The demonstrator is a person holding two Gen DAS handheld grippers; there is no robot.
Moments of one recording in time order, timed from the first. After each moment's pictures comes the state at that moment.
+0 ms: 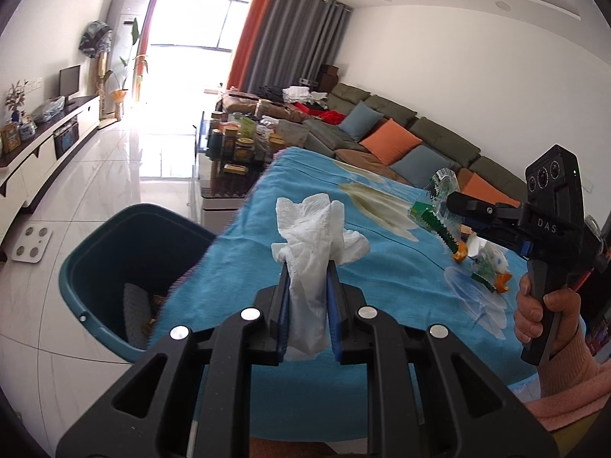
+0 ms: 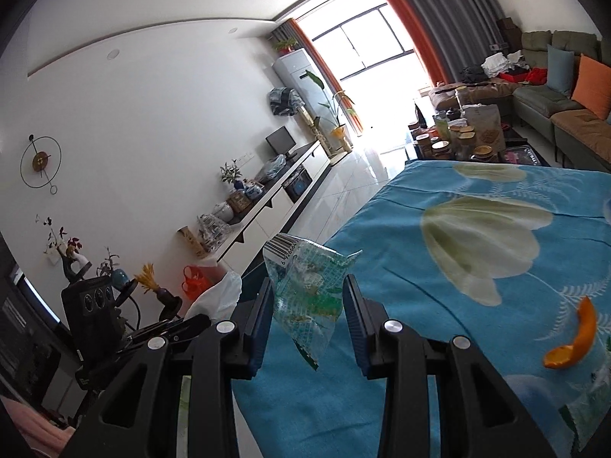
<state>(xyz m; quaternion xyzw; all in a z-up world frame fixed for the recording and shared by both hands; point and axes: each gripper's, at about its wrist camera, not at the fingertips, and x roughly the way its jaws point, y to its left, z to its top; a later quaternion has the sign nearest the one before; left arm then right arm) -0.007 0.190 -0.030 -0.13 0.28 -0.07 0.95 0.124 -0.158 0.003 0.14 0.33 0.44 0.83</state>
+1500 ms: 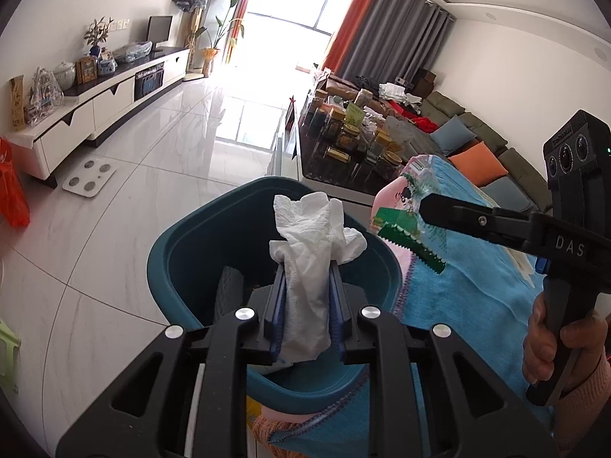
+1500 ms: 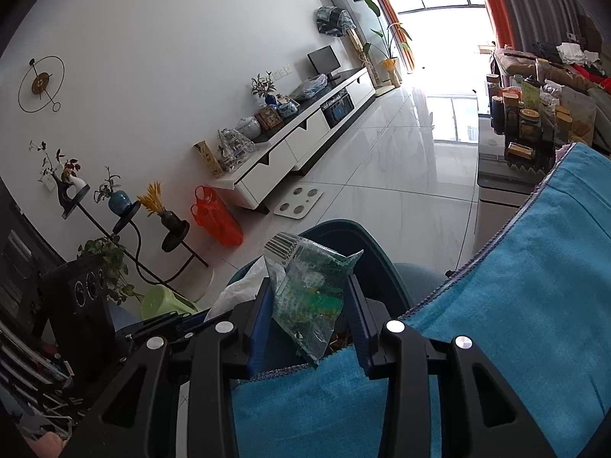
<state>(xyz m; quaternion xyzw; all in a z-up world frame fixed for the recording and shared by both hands) 0.032 0.320 -0.082 -0.21 0.33 0.08 0.92 0.175 0.079 -0.034 0.01 0.42 0.50 0.76</state>
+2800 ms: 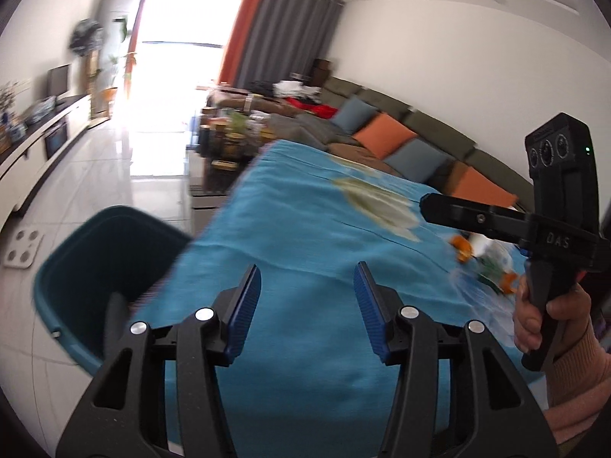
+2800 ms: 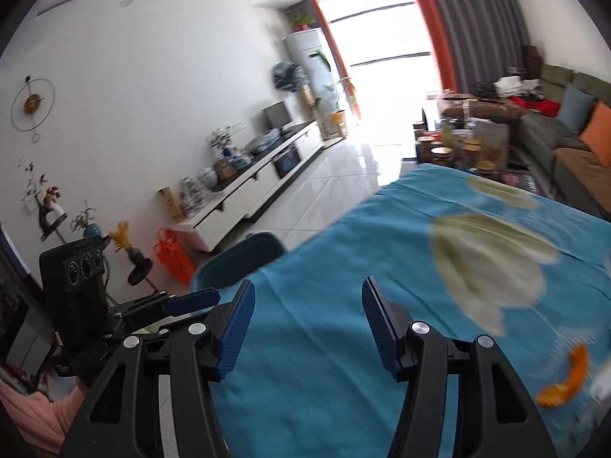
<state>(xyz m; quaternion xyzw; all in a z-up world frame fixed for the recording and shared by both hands) 0.029 0.154 -0.035 -0.11 0.29 -0.11 0.94 0.119 -0.135 0.010 0.04 0.33 0.40 0.85</state>
